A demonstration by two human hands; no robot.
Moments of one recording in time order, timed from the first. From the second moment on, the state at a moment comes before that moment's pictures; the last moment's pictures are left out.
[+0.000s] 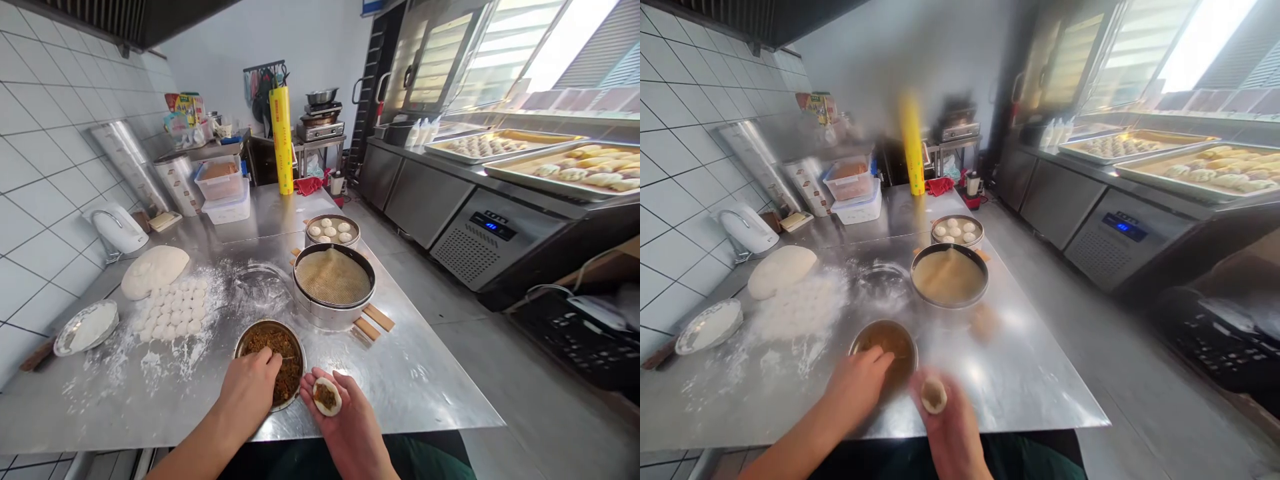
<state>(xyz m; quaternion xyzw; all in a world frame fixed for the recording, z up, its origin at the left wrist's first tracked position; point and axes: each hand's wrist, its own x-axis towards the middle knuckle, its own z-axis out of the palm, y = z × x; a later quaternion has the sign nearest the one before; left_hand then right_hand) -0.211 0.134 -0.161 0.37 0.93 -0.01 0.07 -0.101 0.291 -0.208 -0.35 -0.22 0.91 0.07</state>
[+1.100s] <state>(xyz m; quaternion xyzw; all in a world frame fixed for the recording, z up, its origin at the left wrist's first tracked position) -0.173 0.114 -0.167 0.31 0.90 0.32 -0.02 -0.144 0.275 -0.153 -0.30 -0.17 0.94 0.08</state>
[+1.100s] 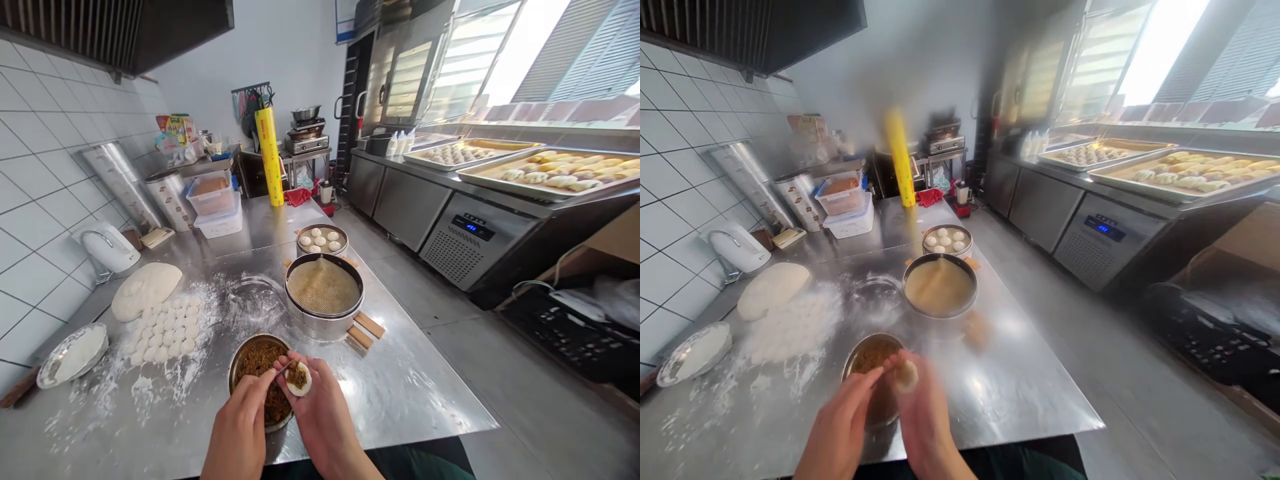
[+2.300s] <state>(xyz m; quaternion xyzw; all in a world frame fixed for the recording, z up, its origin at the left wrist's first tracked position) -0.151 0.096 -0.204 0.38 0.88 0.23 -0.19 -0.134 0.269 -0.154 -0.28 -0.21 0.93 0.08</state>
